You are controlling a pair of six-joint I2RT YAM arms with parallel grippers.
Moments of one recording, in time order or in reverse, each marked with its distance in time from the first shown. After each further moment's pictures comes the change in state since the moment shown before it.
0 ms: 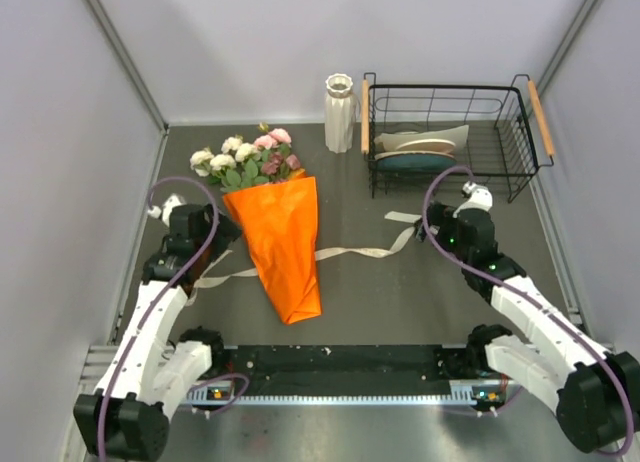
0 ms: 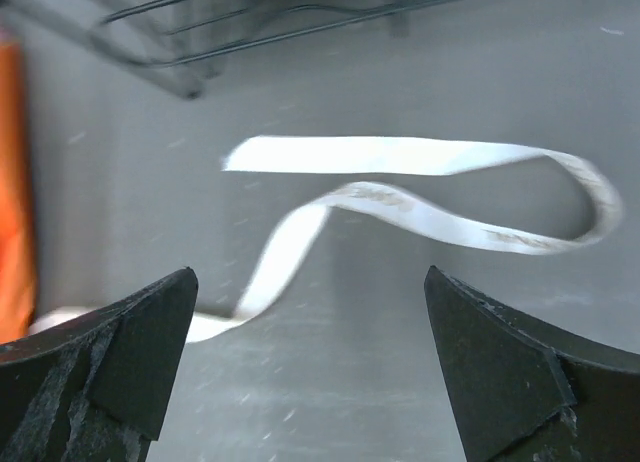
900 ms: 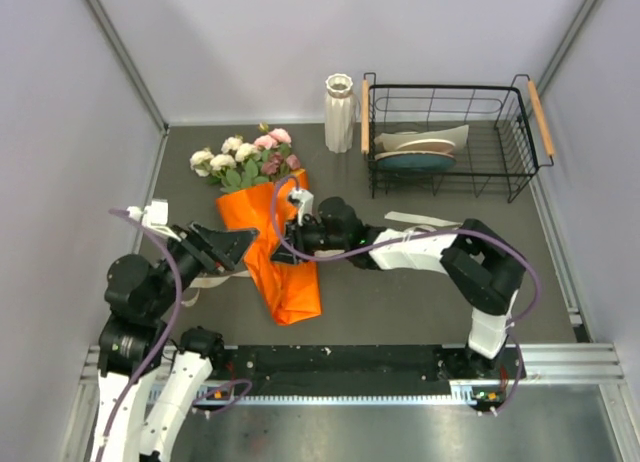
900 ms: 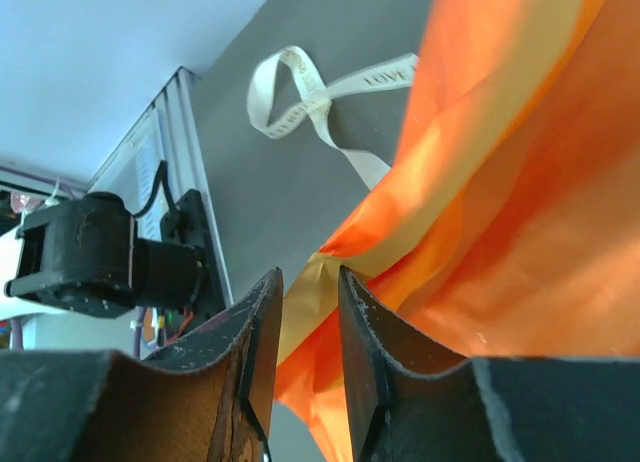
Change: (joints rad) left arm -0.139 -0.457 0.126 0.099 0.522 0.055; right arm 0.615 0.887 0.539 0.555 -0.688 0.048
